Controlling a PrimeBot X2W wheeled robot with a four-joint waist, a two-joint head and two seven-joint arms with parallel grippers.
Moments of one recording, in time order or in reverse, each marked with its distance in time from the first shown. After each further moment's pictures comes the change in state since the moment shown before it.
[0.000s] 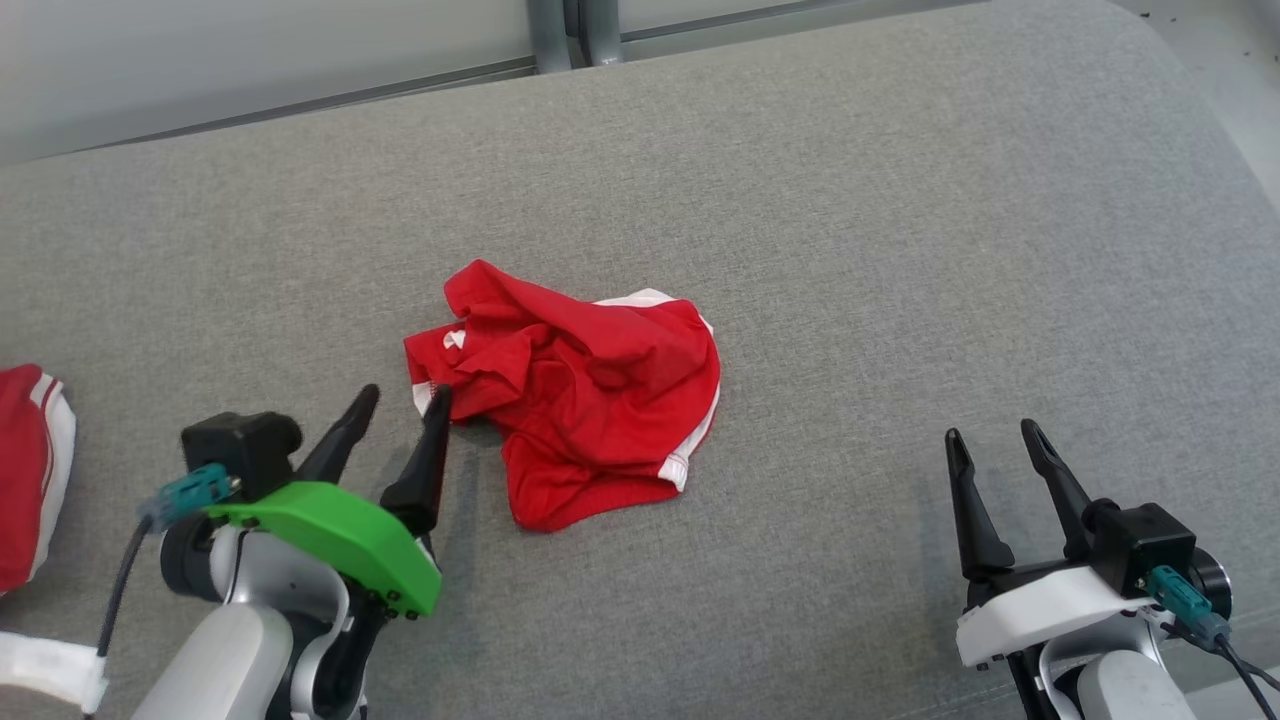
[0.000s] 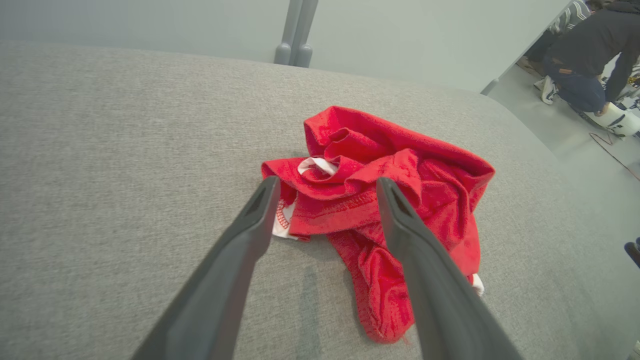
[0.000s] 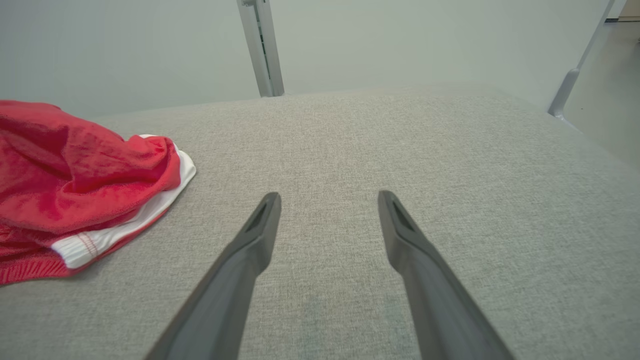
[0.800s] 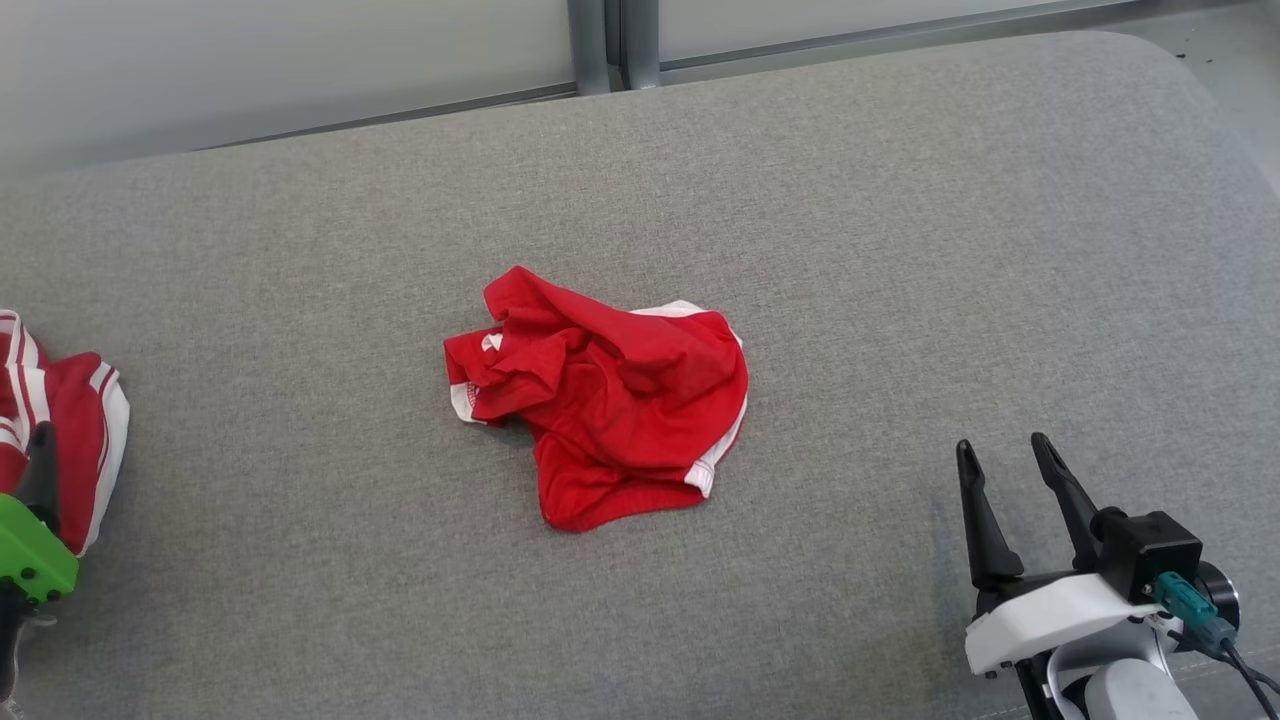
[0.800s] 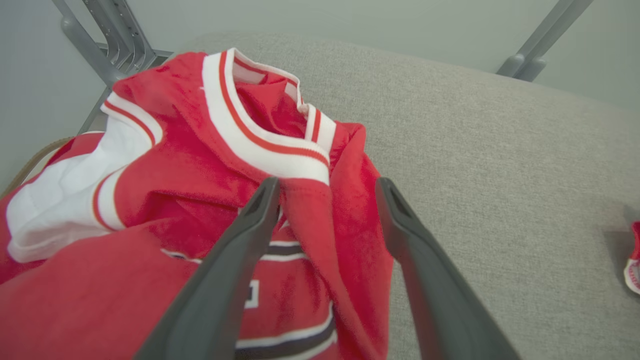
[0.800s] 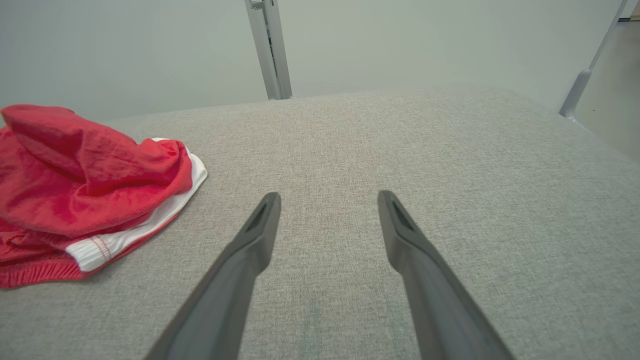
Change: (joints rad) left arm -0.077 0.232 0.268 0.493 -0.120 -0.103 0.038; right arm 0.003 0.000 -0.015 0.028 0.007 0.000 0.000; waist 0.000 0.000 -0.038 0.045
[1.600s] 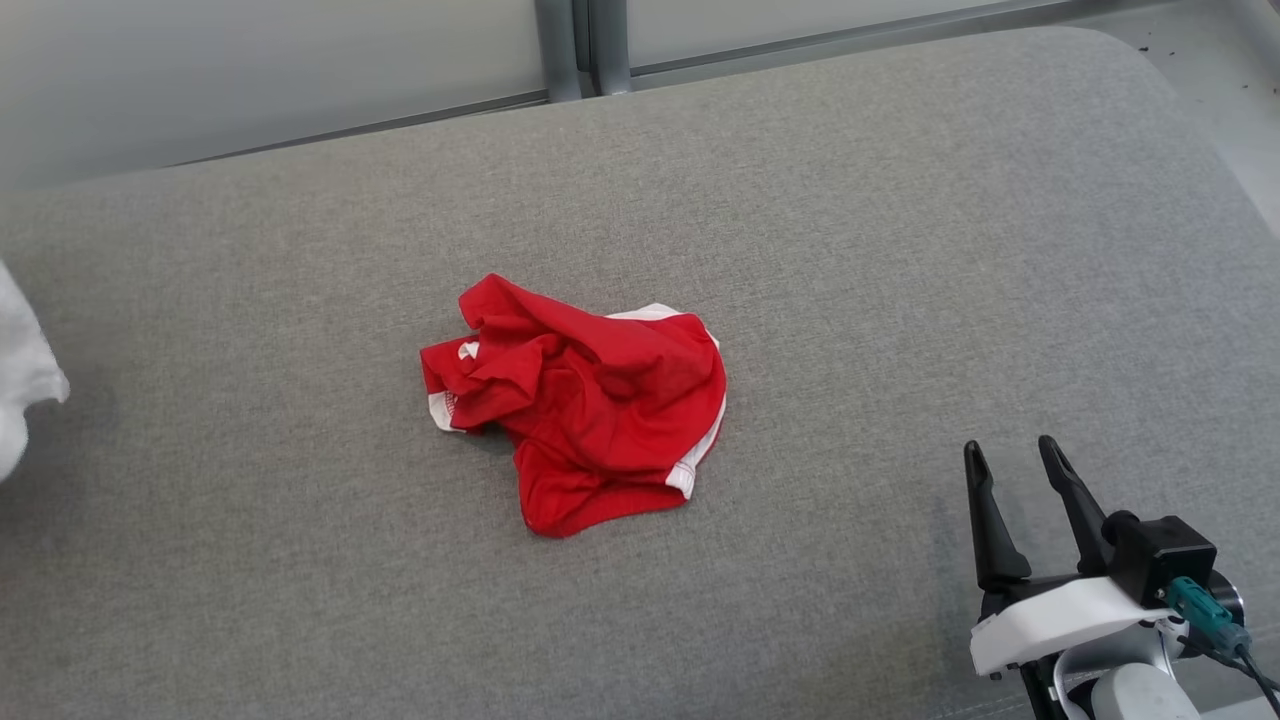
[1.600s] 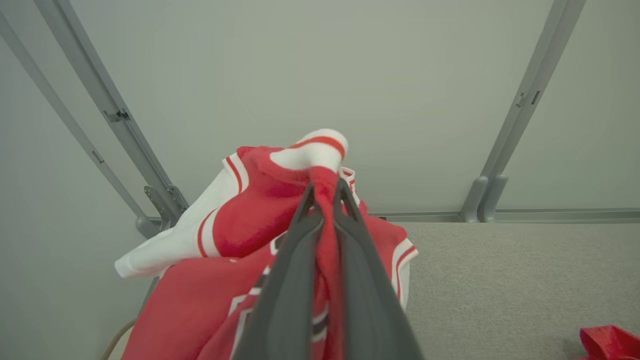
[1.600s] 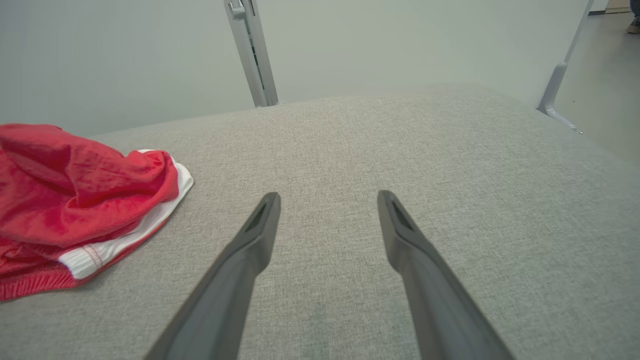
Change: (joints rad) left arm -0.102 0.363 0.191 -0.496 -0.033 0.128 0.235; right arm 0.015 0.000 -0.008 -0.015 0.037 0.000 0.000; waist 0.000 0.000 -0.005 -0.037
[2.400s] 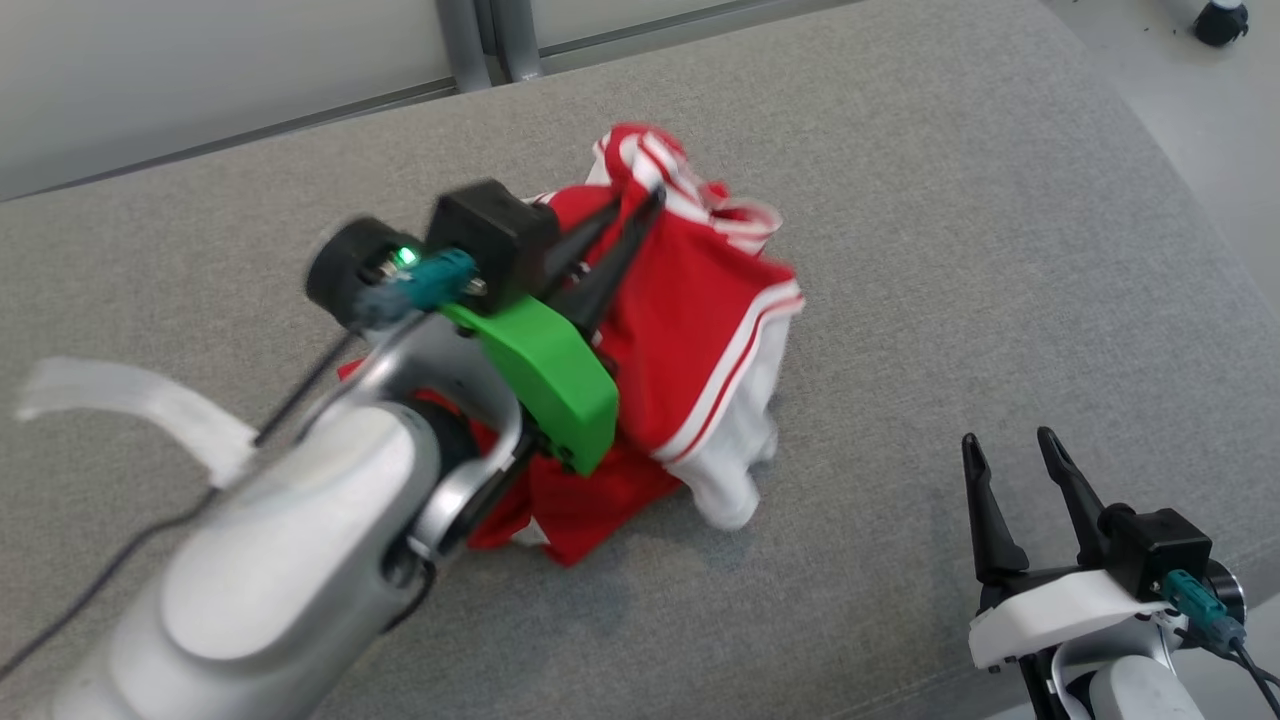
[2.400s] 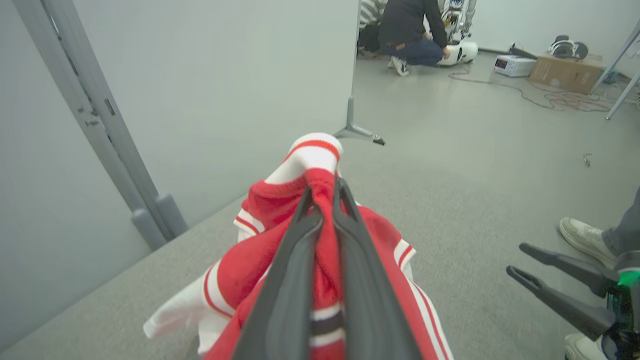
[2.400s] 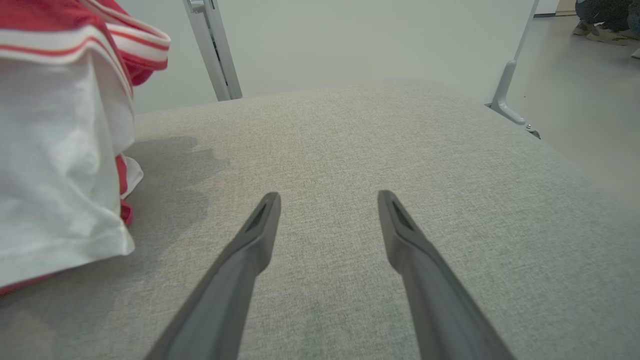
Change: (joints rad) left arm -0.331 -0.658 -0.820 -0.001 0.280 -0.064 -0.107; right arm -0.014 0.000 -0.001 0.001 -0.030 0.000 0.000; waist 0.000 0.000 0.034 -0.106
